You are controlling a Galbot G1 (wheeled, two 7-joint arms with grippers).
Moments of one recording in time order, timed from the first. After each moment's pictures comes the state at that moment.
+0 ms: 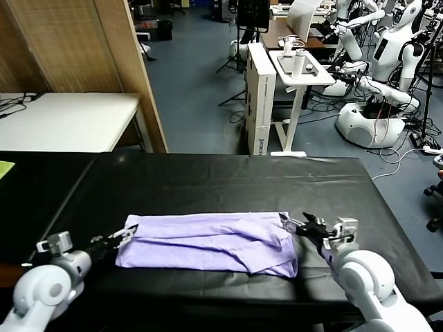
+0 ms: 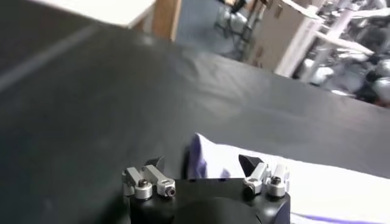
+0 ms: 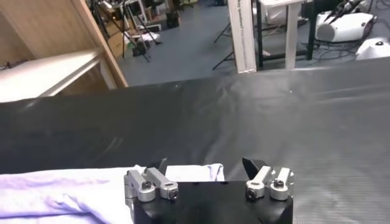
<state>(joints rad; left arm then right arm) 1.43 -0.92 -0.74 -1.95 -1.21 0.70 -0.17 -1.28 1.01 0.51 2.11 0.89 -0.68 0.25</state>
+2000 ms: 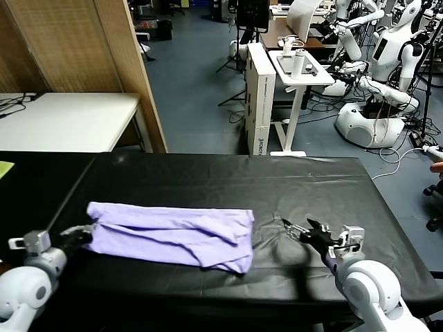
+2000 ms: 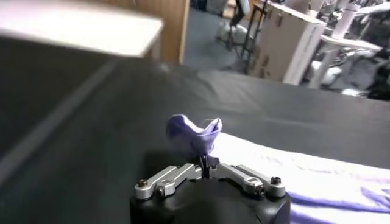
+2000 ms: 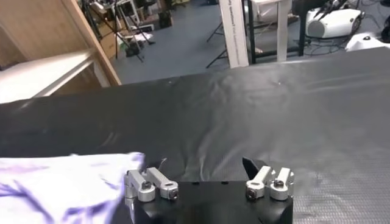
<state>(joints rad) 1.52 -0.86 -0.84 -1.96 -0.71 0.49 -0.12 -1.30 1.07 0.49 2.10 0.84 -0.67 0.25</state>
